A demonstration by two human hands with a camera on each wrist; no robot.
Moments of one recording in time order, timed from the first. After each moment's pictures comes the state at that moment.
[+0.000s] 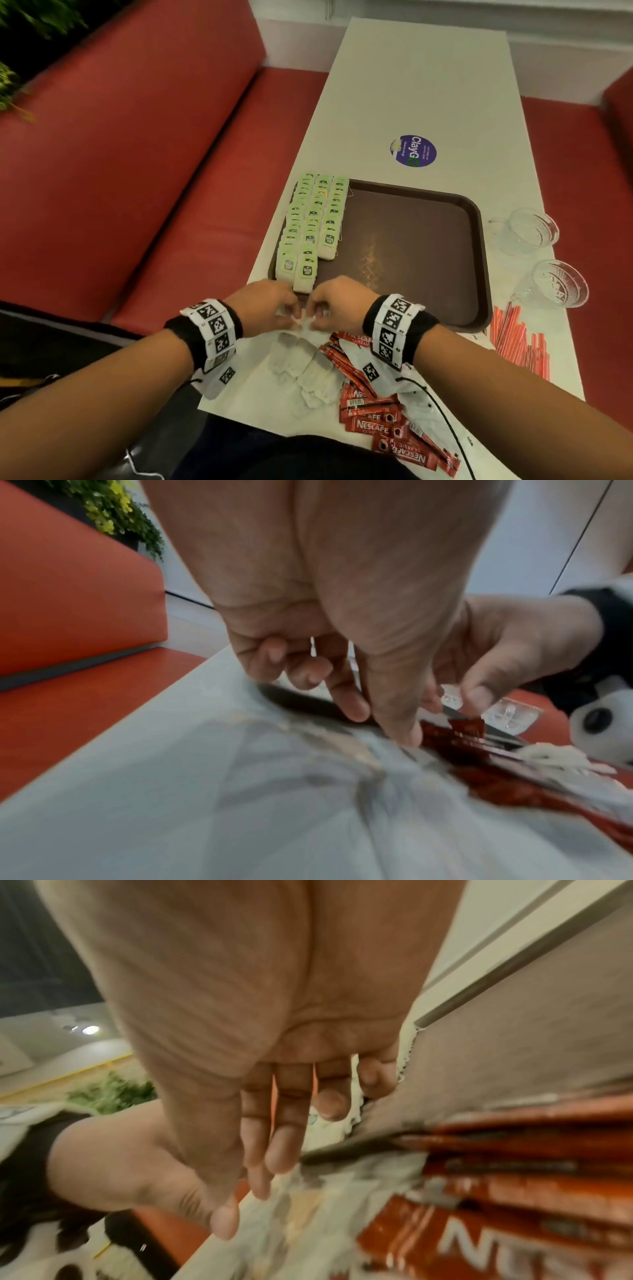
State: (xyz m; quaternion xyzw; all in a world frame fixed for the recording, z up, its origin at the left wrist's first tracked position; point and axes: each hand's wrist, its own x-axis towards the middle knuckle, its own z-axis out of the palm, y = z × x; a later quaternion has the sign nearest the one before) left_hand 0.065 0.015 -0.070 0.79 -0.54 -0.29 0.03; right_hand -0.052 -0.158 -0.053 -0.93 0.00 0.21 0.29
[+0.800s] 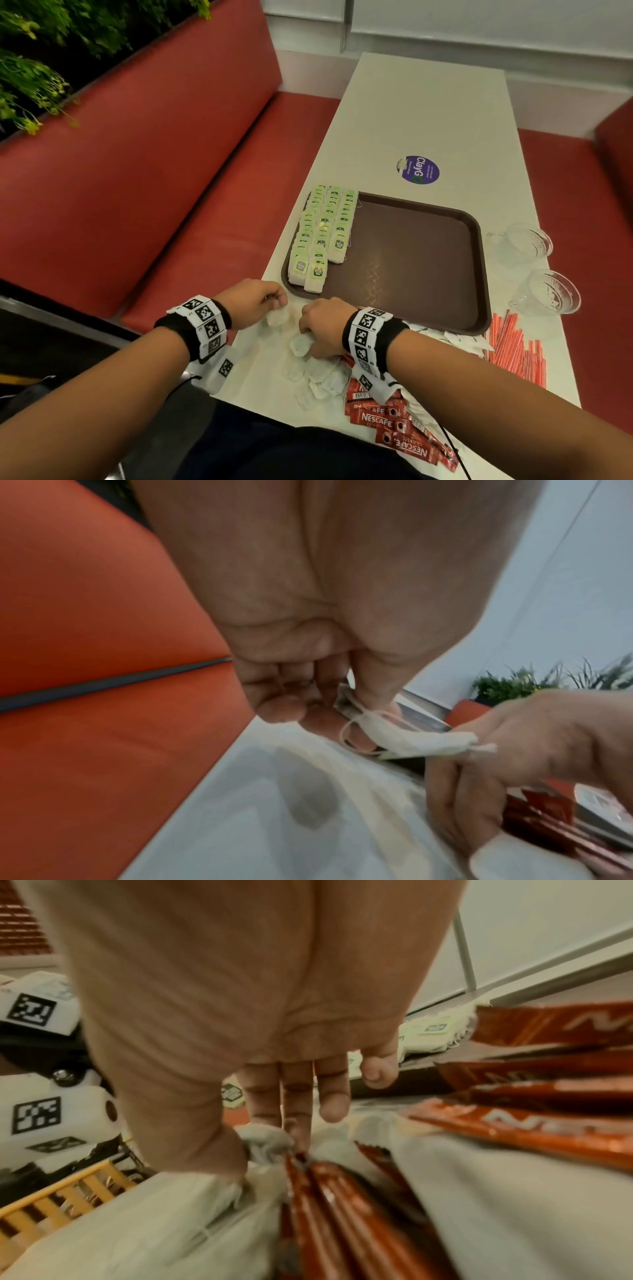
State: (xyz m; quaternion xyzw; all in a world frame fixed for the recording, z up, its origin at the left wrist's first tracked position) left_hand 0.078 0.063 -0.074 0.84 -0.39 -0.33 0.17; right_hand -0.050 -0.107 -0.072 -0.95 -0.11 0.29 0.08
